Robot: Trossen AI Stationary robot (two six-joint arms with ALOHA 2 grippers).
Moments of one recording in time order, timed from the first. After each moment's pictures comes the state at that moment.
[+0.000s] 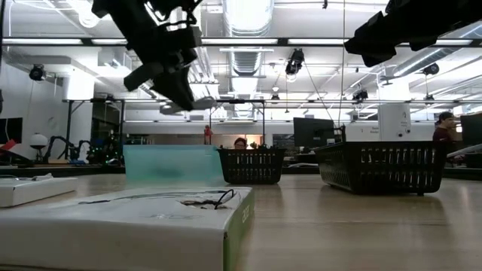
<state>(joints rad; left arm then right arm) 0.04 1.37 0.97 -0.50 -0.38 0.45 0.42 1.07 0.47 0.22 0.29 0.06</state>
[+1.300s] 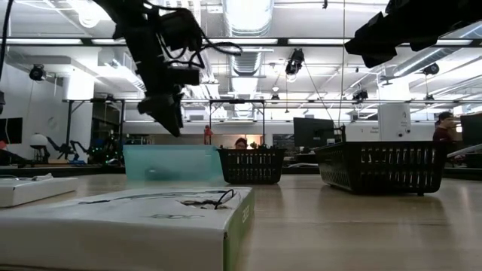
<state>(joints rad) 0.26 1.46 0.98 -0.57 -0.41 0.35 0.42 1.07 0.47 0.21 0.29 0.07</state>
